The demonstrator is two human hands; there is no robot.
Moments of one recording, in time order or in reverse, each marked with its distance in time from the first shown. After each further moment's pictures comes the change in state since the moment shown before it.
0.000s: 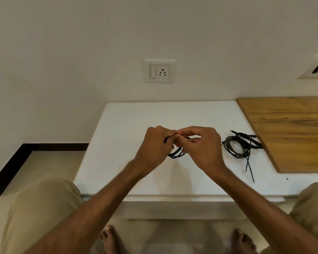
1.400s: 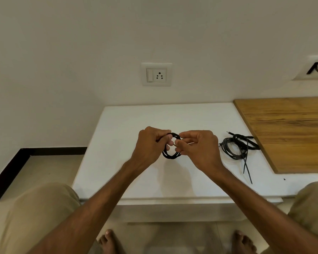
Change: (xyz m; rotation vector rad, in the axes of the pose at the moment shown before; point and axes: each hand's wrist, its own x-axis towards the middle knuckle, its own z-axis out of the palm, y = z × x) left_hand 0.007 -0.013 -0.002 -0.188 0.056 -0.115; right_hand 0.009 0.018 -0.001 0.001 -0.010 0.113
